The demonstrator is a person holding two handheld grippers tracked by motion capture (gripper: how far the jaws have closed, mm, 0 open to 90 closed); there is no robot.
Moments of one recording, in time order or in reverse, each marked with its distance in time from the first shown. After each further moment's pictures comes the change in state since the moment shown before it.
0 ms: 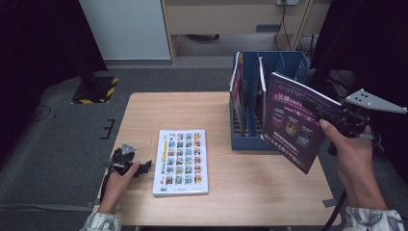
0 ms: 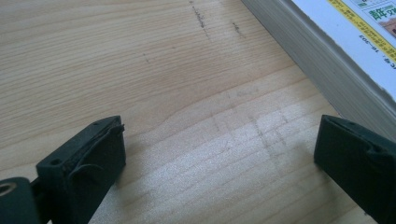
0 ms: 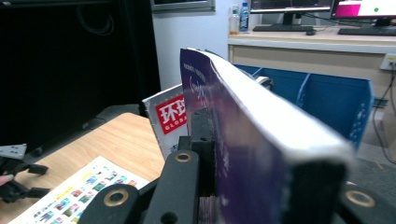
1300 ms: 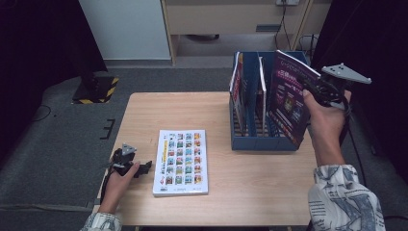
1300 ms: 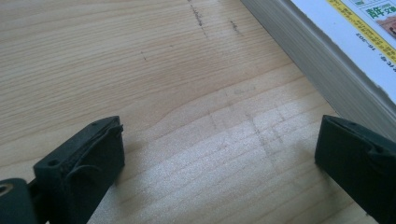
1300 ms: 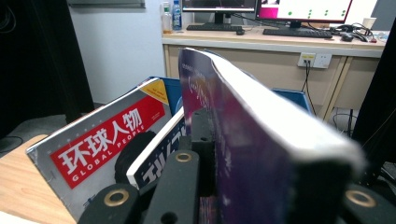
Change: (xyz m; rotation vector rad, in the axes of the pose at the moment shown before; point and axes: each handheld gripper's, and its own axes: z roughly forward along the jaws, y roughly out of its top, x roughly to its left) left arm -0.001 -0.001 0.000 -0.002 0.000 -0.002; right arm -0.018 0.022 0.079 0.015 -0.282 0.003
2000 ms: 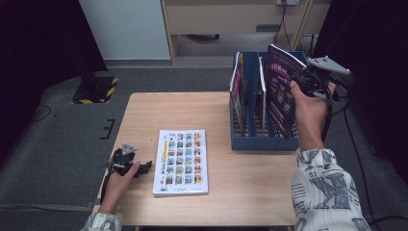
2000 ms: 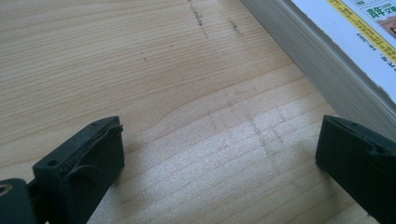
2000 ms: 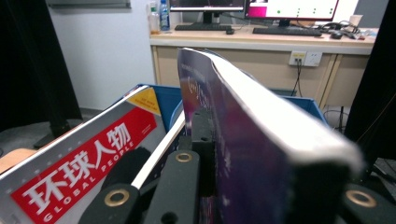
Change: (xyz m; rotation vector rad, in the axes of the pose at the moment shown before) left arm 0.000 0.000 0.000 0.001 0.002 0.001; right arm 0.011 0.003 0.039 -0.013 -0.063 0.018
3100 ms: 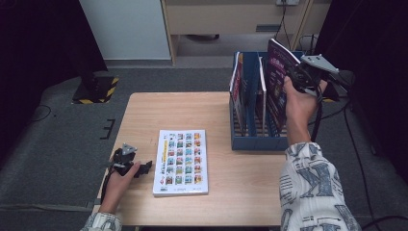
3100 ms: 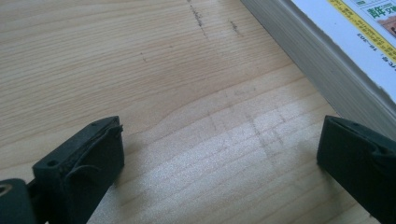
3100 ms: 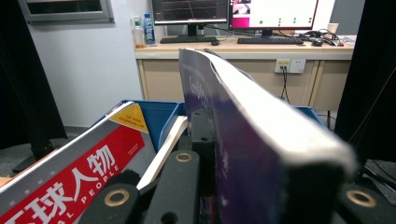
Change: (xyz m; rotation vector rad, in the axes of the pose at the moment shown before) left arm 0.000 0.001 0.001 0.000 0.000 0.002; right arm 0.008 -0.006 0.027 -0.047 -0.064 0.034
